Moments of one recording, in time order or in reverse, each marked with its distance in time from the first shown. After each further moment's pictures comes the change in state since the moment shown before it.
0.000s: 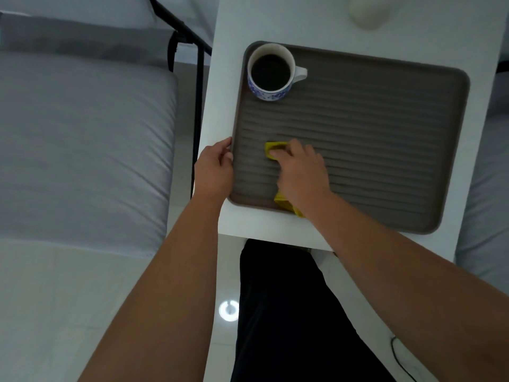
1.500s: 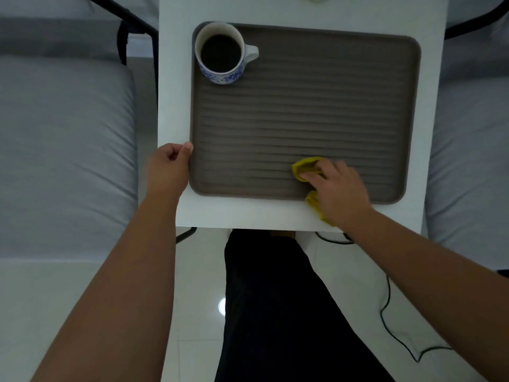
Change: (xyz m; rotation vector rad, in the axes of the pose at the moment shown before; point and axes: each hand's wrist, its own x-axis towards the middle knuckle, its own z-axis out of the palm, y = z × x) left_hand -0.004 -0.012 -0.007 -0.038 0.092 -0.106; right_hand -0.100 0.107 0.001 -0.181 -0.060 -0.048
